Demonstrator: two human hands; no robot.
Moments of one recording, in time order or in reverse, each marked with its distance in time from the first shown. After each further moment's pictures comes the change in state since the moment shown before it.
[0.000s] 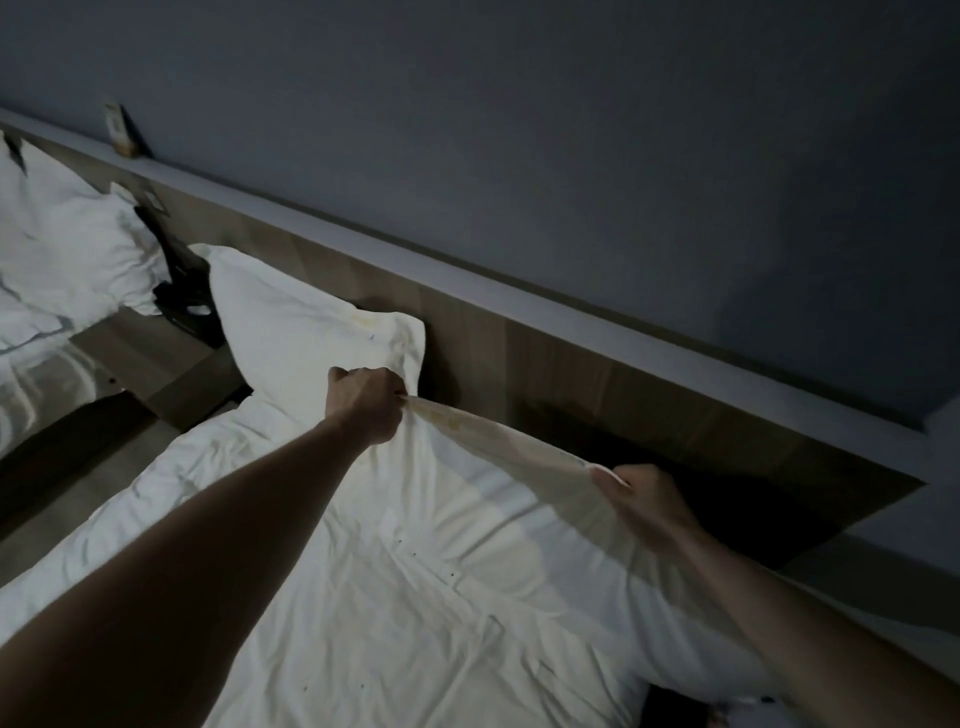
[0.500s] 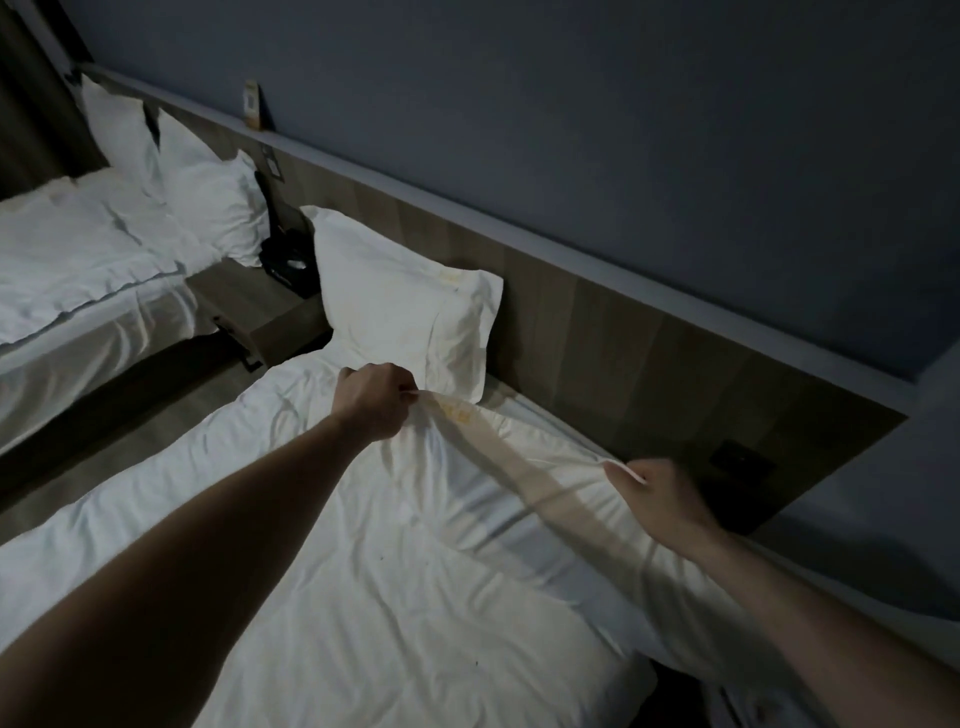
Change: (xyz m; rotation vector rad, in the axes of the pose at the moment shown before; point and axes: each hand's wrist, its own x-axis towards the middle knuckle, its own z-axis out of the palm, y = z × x) left_hand -0.216 -0.094 -0.055 -0.182 0.032 -0.067; right_hand -0.181 -0.075 0.032 -0.032 0.007 -0.158
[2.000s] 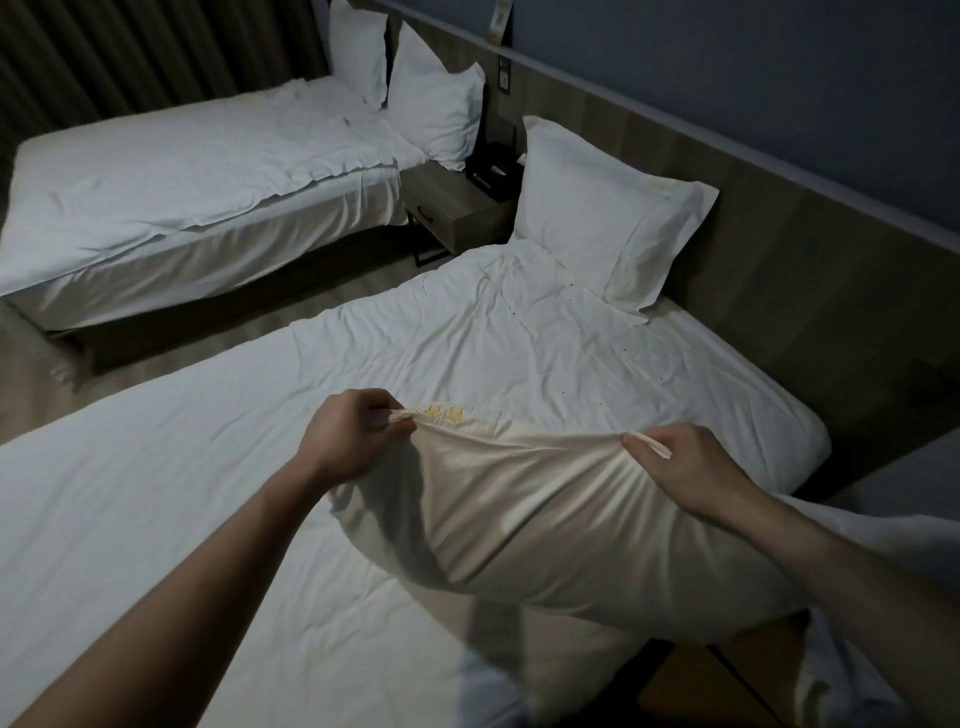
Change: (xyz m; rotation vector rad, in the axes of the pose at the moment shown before) left_hand -0.548 -0.283 -0.067 -0.485 0.051 -0.349; right_hand -0.349 -0.203 0.176 -0.130 -0.289 -0.310
